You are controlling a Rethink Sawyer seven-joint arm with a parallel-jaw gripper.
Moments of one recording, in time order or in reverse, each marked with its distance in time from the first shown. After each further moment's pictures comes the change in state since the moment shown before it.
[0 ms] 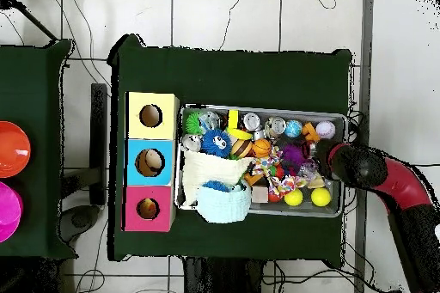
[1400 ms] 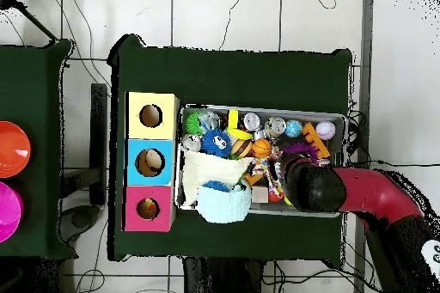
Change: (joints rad) arm 0.287 -0.451 -0.218 0.343 0.125 -0.112 0.012
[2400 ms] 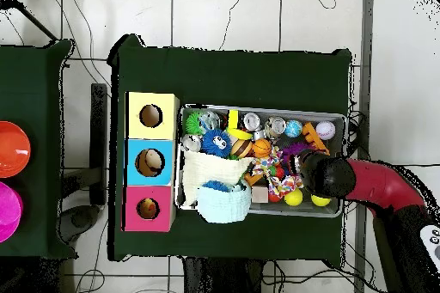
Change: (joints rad) arm 0.075 0.153 -0.185 -0.207 -0.005 0.000 0.000
